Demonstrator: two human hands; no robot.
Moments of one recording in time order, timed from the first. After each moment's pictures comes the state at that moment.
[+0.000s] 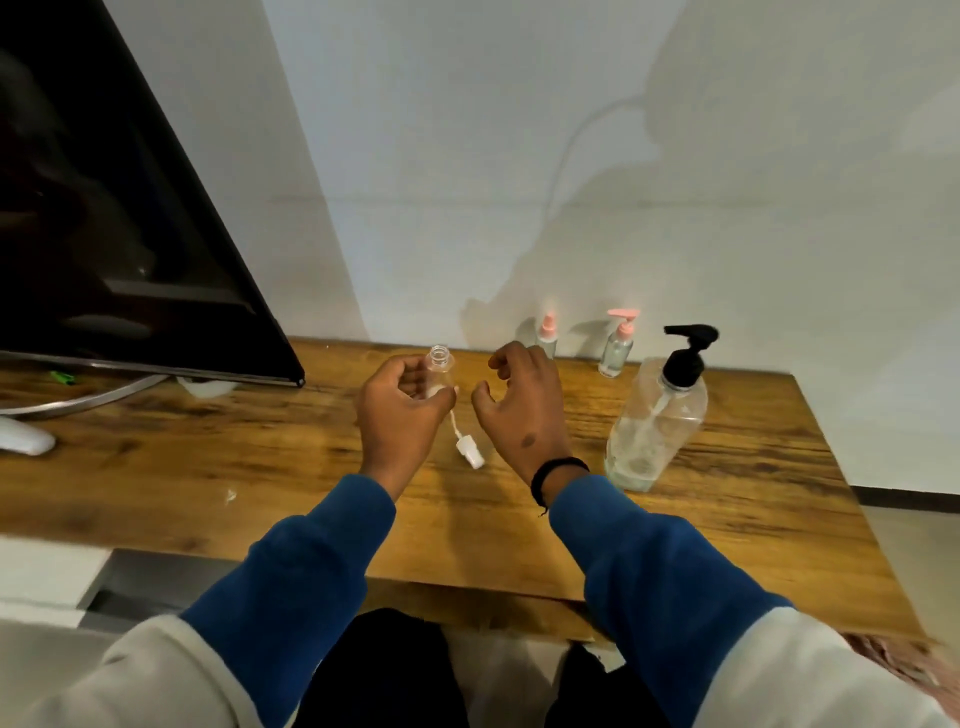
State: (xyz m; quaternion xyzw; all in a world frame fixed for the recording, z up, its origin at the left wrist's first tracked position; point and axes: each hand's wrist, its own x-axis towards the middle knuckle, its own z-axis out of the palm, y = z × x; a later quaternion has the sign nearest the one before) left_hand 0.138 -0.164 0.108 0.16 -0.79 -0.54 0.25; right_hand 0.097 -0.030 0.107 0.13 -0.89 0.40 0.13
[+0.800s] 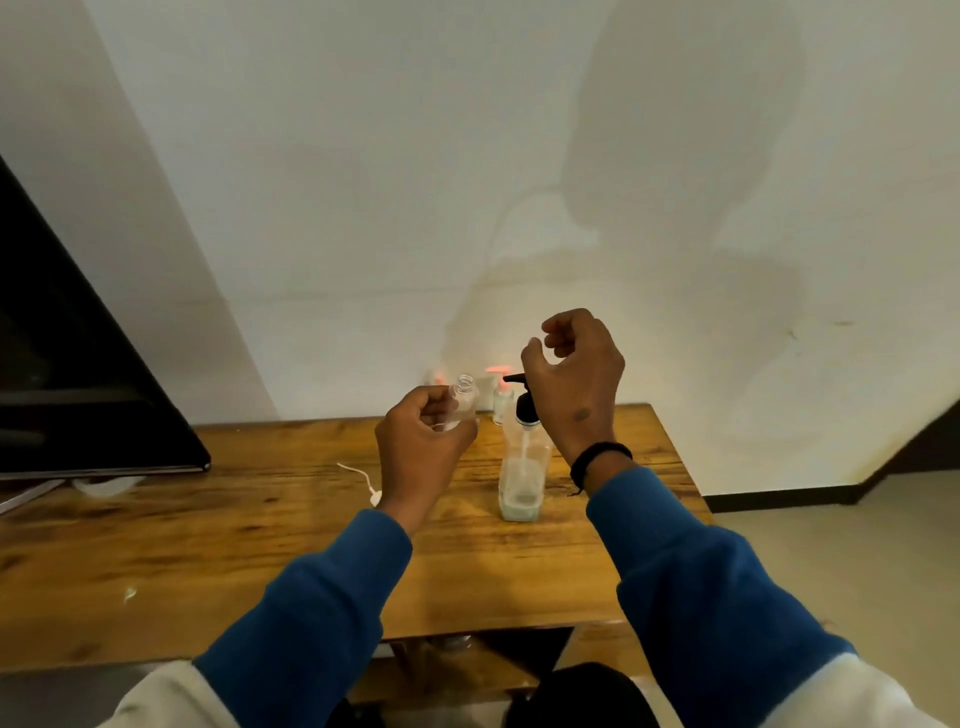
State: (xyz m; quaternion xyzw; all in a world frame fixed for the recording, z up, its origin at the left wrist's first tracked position) left_hand 0.139 -0.033 0.172 0.05 -0.79 -0.56 0.22; right_hand 0.108 0.117 0.233 0.01 -0.81 0.49 0.33
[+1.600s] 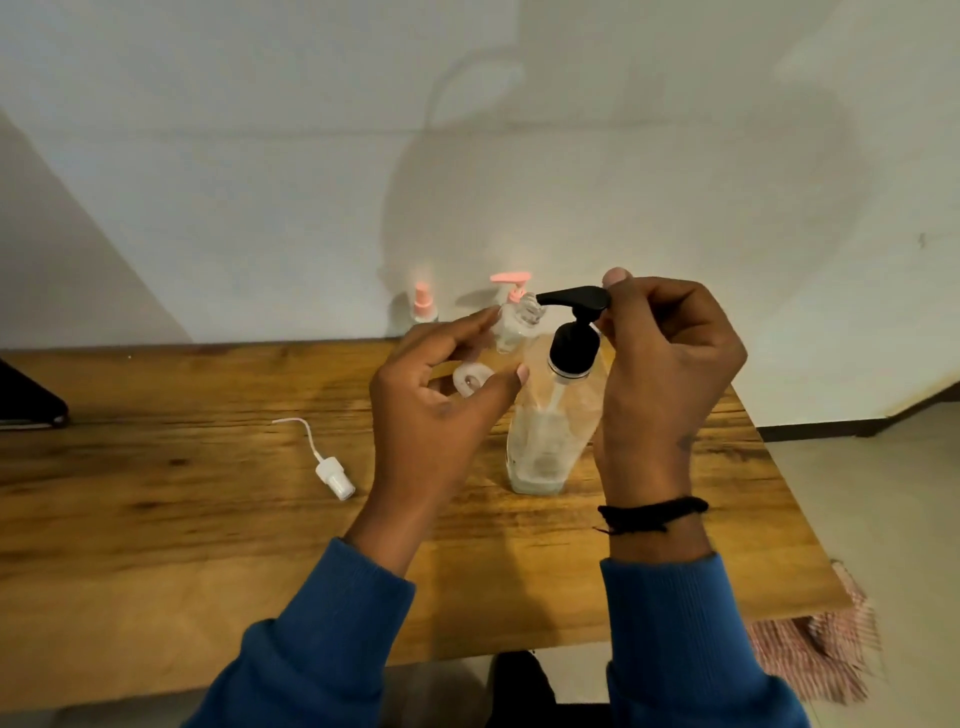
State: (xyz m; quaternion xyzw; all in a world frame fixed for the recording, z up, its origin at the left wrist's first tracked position) left_hand 0.099 -0.021 0.119 -0.04 -0.71 -0.67 0.21; right_hand 0.079 0.108 0.162 -0.12 -0.61 0.70 0.35
